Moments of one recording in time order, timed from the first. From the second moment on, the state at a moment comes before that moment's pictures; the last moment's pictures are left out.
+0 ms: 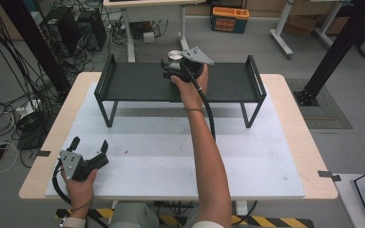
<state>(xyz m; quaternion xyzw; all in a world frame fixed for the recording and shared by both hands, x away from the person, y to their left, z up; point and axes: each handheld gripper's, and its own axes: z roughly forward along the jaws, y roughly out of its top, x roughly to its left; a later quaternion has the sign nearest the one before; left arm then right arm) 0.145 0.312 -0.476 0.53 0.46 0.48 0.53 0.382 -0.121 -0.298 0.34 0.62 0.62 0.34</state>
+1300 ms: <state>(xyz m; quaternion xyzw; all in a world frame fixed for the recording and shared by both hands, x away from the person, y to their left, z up) 0.145 0.312 -0.475 0.53 0.46 0.48 0.53 0.290 -0.171 -0.312 0.28 0.62 0.65 0.34</state>
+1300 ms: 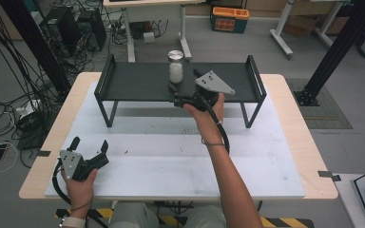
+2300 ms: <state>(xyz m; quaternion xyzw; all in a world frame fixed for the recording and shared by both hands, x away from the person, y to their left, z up) 0.145 0.311 -0.475 0.53 0.46 0.48 0.53 0.188 -0.259 -0.405 0.32 0.59 0.64 0.38</state>
